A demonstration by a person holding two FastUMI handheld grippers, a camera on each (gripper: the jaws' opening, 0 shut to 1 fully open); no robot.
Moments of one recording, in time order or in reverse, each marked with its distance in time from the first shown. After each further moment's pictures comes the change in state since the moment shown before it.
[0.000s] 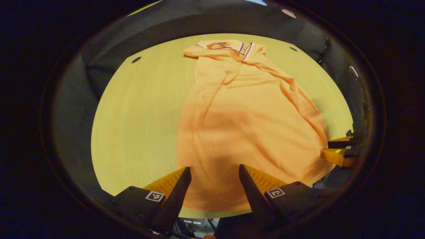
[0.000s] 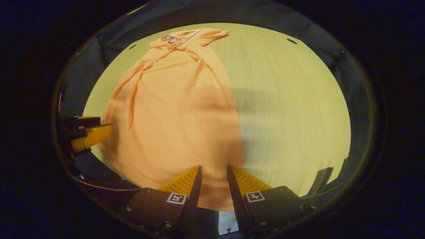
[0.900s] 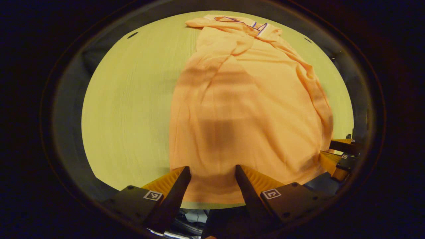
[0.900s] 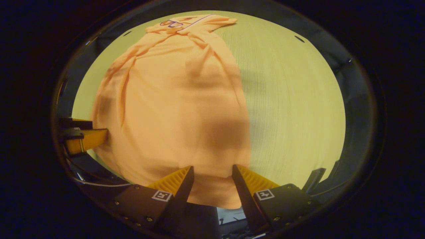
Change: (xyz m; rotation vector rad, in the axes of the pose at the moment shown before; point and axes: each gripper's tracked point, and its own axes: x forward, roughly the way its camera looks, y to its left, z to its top) left arm 0.014 -0.004 -0.021 -0.083 0.255 -0.025; right arm 0.005 0.010 0.000 -0.030 0.175 -0.089
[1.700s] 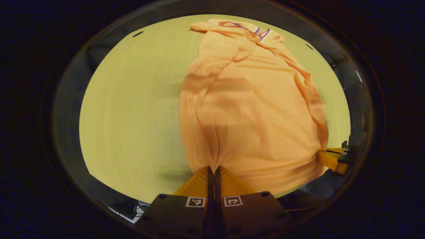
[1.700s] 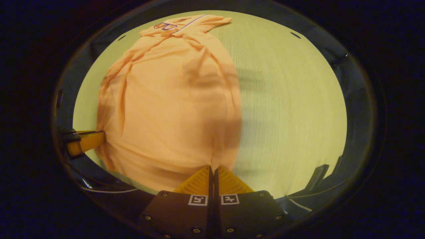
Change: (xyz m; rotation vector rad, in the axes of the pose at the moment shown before) left arm -0.001 -0.005 0.005 -0.062 -0.055 -0.039; right arm -0.001 0.005 0.005 0.055 -0.012 0.022
